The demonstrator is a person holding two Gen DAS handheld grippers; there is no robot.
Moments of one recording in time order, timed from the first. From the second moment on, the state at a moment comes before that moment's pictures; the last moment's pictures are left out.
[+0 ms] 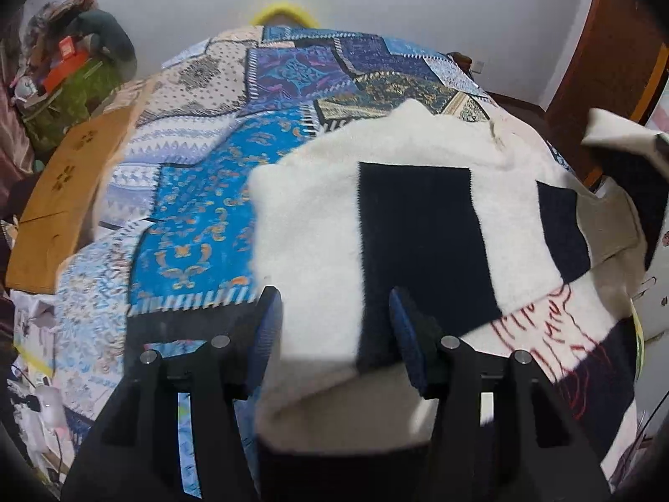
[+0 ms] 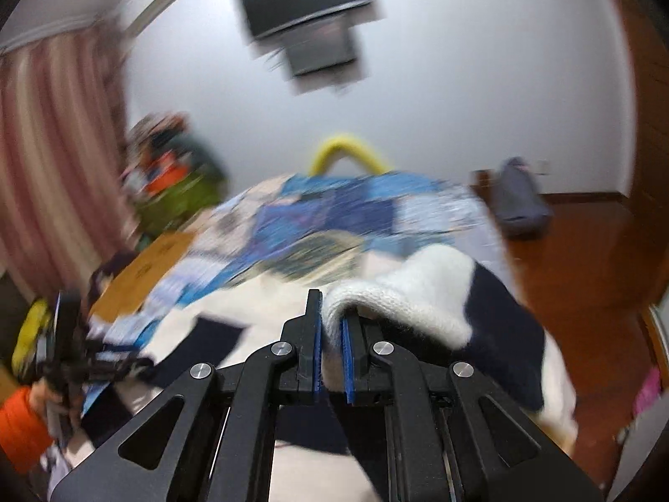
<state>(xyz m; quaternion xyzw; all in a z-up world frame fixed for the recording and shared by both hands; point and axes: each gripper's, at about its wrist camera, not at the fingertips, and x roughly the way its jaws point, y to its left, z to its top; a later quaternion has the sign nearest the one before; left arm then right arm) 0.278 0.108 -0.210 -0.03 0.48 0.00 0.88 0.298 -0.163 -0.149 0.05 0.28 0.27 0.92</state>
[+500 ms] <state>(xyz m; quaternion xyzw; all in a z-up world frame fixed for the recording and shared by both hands) 0.260 0.082 -0.183 0.00 0.47 -0.02 0.88 0.266 -0.104 -0.252 -0.01 0.45 0.33 0.83</state>
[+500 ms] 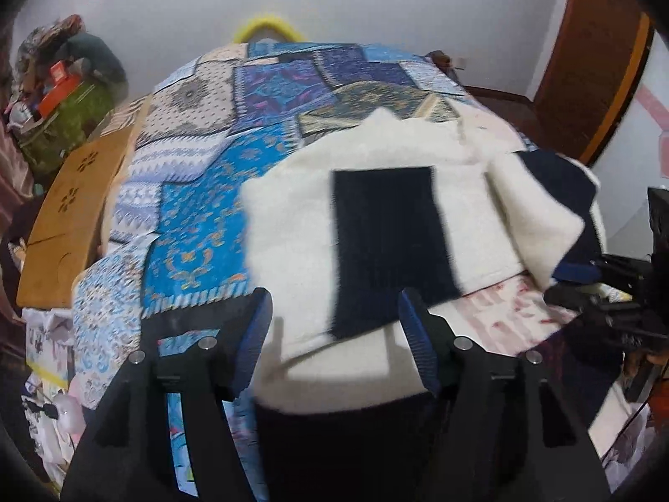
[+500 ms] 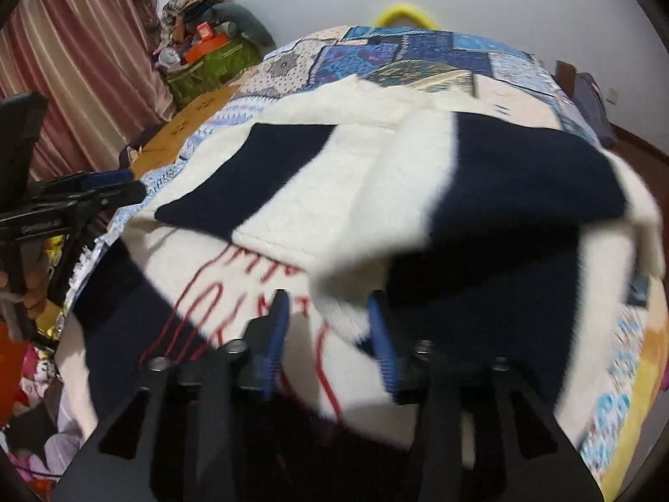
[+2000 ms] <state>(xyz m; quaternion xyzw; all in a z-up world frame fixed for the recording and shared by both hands) 0.313 0.047 -0.208 0.09 0.47 0.05 0.87 0.290 -0.226 -0.285 0.09 0.45 0.24 0.86</state>
